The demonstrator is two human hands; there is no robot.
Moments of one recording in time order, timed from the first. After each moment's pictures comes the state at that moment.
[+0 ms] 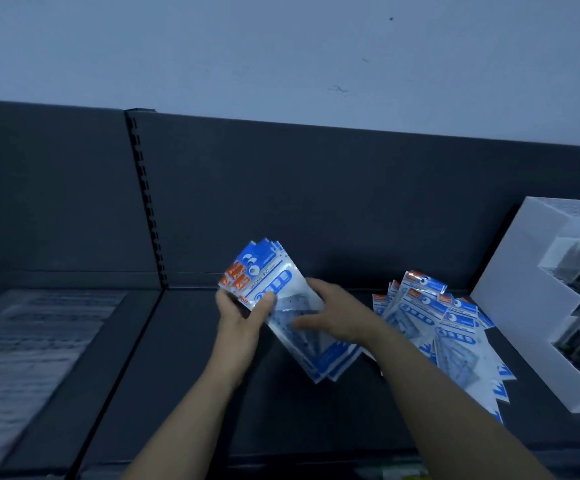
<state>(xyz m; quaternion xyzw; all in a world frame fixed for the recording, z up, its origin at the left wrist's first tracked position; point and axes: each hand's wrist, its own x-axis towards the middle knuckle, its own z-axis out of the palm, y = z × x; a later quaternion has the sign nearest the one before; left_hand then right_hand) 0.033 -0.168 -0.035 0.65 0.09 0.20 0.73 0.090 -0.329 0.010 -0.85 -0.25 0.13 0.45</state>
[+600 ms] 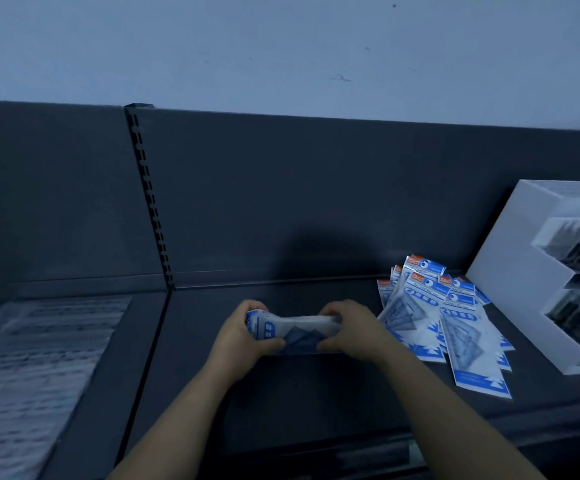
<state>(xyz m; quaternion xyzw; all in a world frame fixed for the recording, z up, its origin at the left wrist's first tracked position) 0.029 -0.110 -0.050 0.83 0.03 0.02 0.56 0.073 -0.326 -0.030 -0.96 -0.13 0.05 0.24</state>
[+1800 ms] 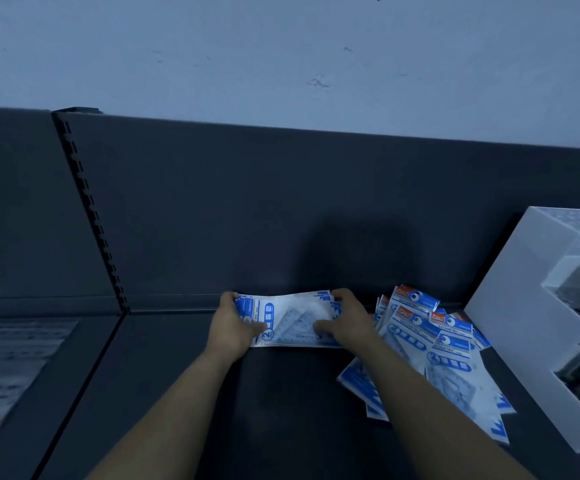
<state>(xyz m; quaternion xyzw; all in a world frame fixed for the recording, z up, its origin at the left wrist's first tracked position) 0.140 -0.166 -0.054 0.82 0.18 0.07 0.54 0.173 -0.370 -0.035 -0.89 0.01 0.06 0.45</state>
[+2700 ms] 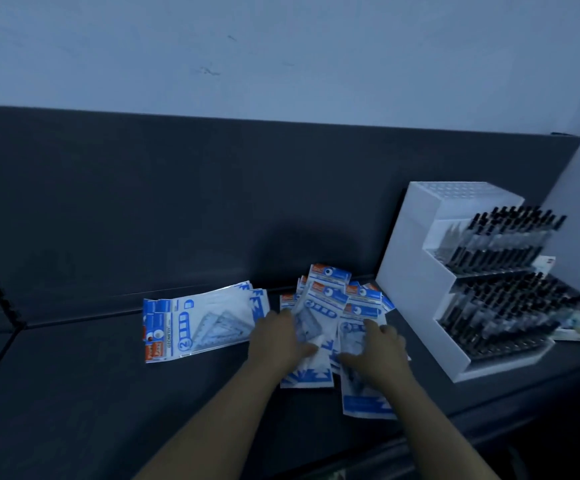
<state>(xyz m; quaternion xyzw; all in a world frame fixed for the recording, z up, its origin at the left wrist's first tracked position) 0.120 -0.350 -0.057 0.96 -0.05 -0.03 0.26 0.081 -0.521 -0.045 -0.97 0.15 0.03 0.20</state>
